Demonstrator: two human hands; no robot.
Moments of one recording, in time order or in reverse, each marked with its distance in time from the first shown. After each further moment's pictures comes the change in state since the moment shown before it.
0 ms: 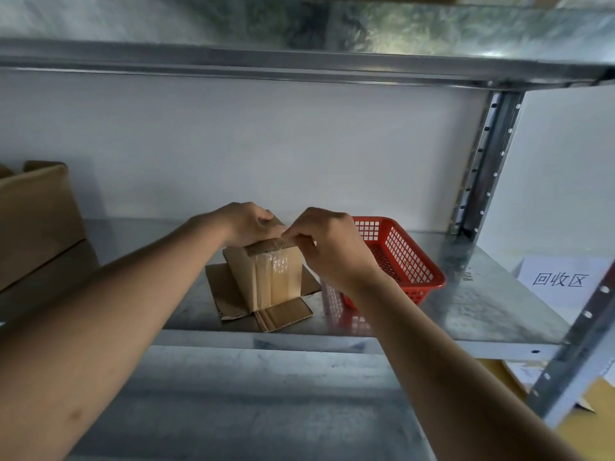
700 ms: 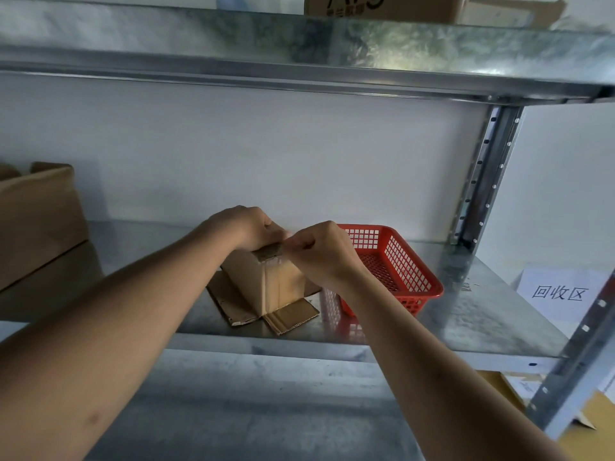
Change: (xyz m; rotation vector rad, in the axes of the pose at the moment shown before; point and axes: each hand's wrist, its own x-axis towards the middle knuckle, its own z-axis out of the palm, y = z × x) left_hand -0.004 0.018 0.000 0.148 0.036 -0.127; right_hand 0.007 -0.007 0.008 0.272 -0.168 0.584
